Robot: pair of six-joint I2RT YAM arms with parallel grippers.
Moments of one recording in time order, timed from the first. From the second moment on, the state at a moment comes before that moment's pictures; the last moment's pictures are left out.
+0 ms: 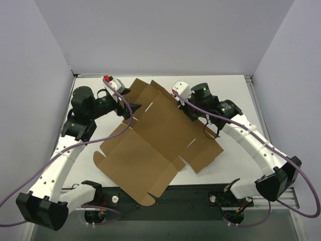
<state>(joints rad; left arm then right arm) -0.29 1.05 1.11 -0.13 0.62 0.14 0.63 1.38 1.40 -0.73 0.04 -0.36</state>
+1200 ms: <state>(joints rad) -0.42 1.27 1.23 -0.06 0.71 0.23 0.75 1.30 1.40 -0.82 0.02 -0.36</state>
